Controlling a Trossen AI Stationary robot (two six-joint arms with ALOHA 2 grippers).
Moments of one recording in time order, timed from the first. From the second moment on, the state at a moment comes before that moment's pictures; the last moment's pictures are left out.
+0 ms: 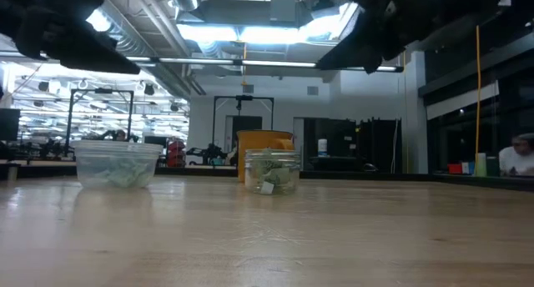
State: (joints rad) left arm -0.27 0.39 0.26 -0.22 -0.50 0.08; right arm 0.18 1.31 0.68 0.19 0.29 0.10
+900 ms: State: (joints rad) left arm 0.16 0.00 0.07 -0.15 -0.06 0.20; right arm 0.00 1.33 0.52 0.60 0.11 -0.03
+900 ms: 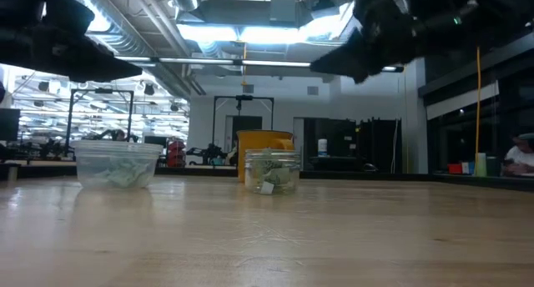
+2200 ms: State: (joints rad) left arm 0.33 0.01 0.01 0.01 0.01 0.22; right arm -0.04 1.23 0.30 0.81 0.11 0.00
